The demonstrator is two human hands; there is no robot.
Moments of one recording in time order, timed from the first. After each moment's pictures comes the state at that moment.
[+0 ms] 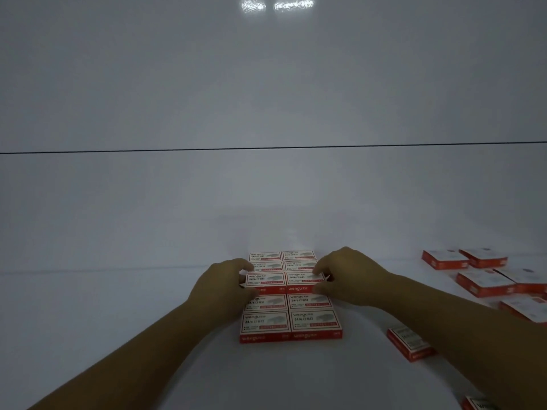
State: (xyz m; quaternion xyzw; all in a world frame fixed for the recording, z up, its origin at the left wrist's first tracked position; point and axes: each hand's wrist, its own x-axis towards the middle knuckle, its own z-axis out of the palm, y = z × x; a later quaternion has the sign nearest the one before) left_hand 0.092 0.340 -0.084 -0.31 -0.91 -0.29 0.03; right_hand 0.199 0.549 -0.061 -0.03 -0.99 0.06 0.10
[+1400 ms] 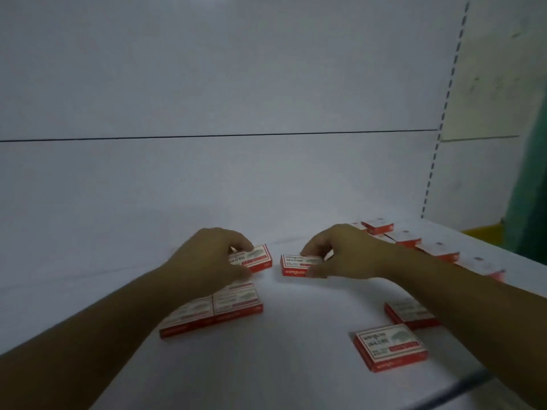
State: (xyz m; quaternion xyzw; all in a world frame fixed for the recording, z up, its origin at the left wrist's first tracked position) left_hand 0.164 0.397 -0.027 -0.51 -0.83 -0.22 0.05; right_hand 0.315 0.591 -0.031 -0.13 -0.97 0.19 0.10
